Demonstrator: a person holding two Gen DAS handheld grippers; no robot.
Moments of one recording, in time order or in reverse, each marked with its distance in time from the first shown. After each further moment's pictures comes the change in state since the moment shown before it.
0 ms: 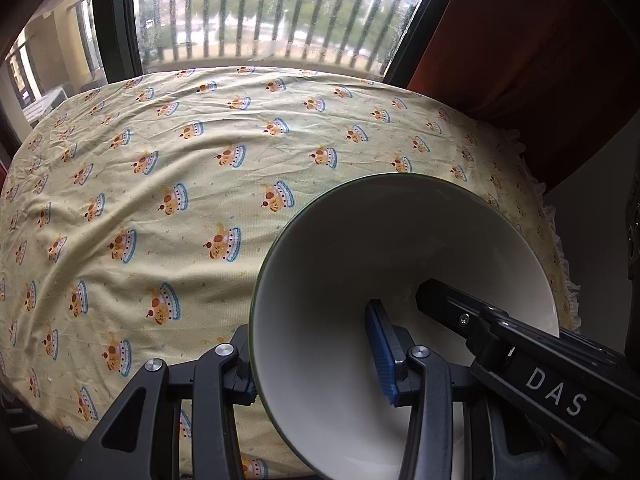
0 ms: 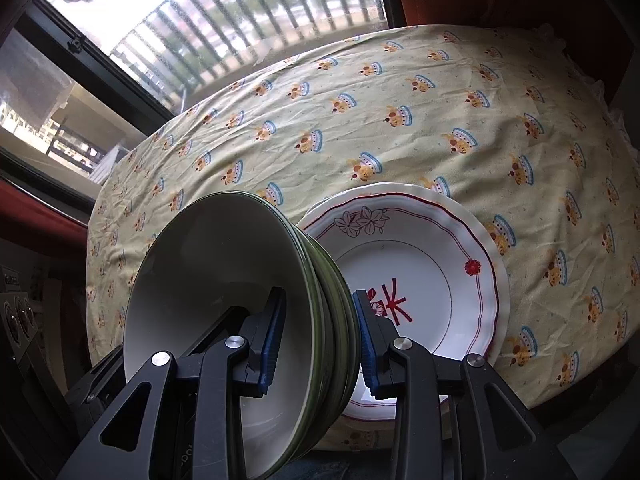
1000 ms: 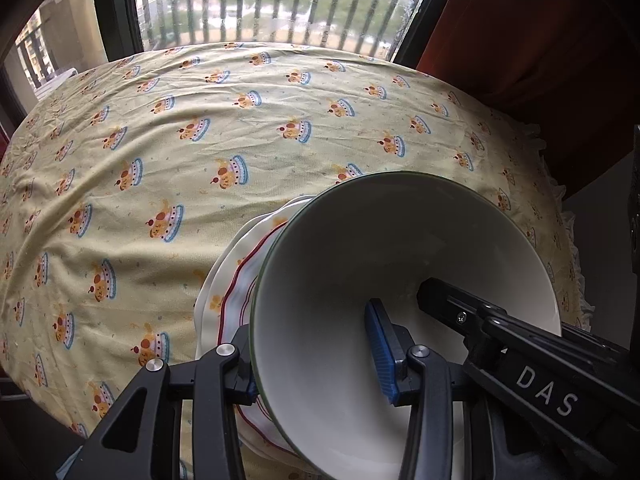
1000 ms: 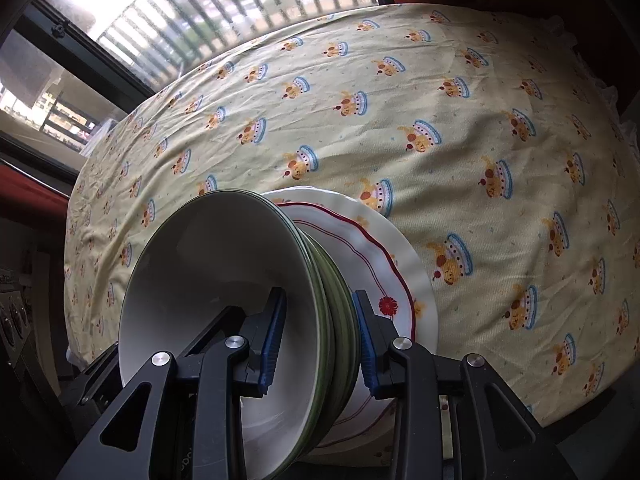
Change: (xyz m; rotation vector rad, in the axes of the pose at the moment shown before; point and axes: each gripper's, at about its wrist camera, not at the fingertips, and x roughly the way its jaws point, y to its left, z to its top) left arm 0.045 -0.052 0.004 -0.075 0.026 0.071; right arm 0.025 -0.068 0.027 -0.071 0.087 -0.013
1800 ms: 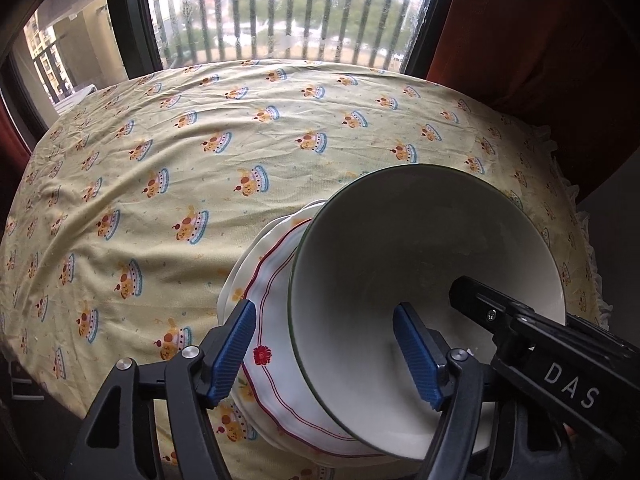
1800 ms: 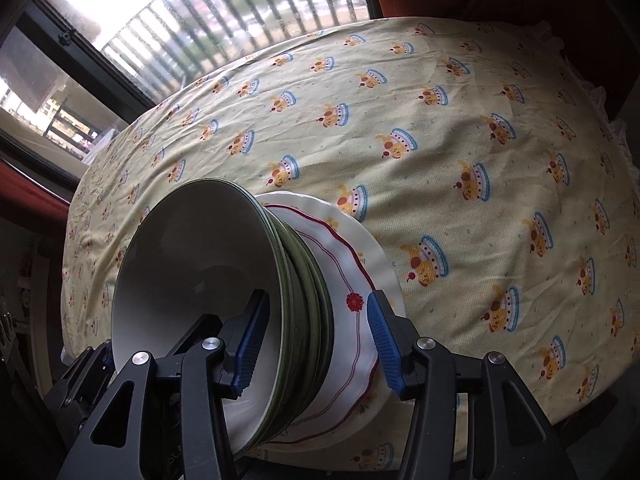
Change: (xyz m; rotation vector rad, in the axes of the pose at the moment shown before) left arm -0.013 0.000 -0.010 0.024 -0.060 0.079; right arm -0.015 -0.015 -0.014 -0.001 -0.080 -0.012
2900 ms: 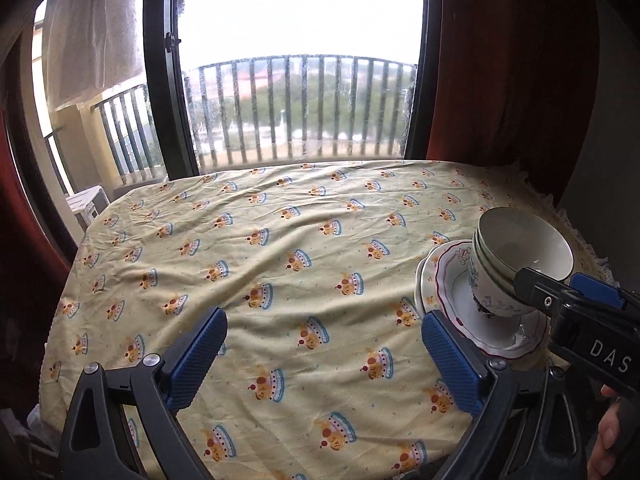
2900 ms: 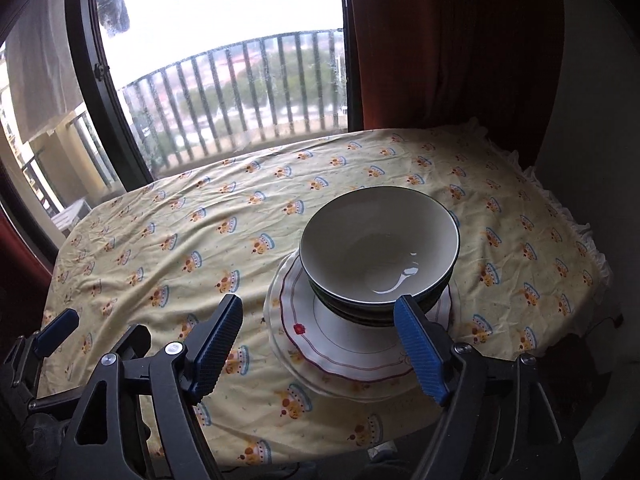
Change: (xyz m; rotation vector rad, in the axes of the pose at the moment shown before) left arm -0.096 0.171 -0.051 0.184 -0.388 -0.019; right arm -0.063 0.164 -0.109 0.034 -0.439 -0.238
